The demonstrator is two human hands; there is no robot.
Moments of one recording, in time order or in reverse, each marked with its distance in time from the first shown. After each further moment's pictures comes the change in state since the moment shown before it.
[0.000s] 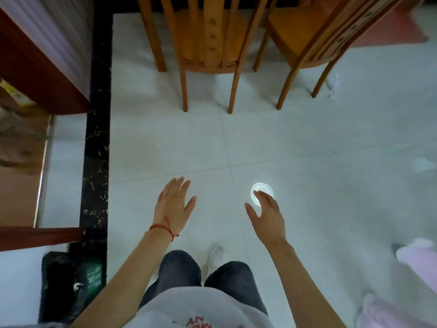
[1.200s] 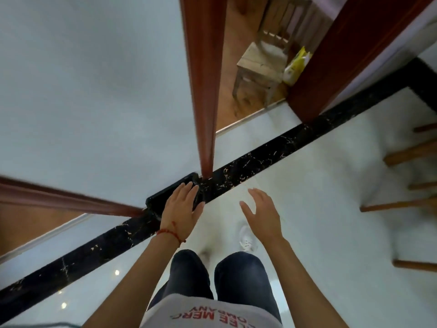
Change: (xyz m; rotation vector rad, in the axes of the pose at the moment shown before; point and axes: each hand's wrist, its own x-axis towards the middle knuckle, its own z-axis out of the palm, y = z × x) left_hand -0.225 -0.352 -0.074 -0.411 0.508 -0.982; right_hand -0.067 -0.387 0.329 -0.406 -0.705 -1.021
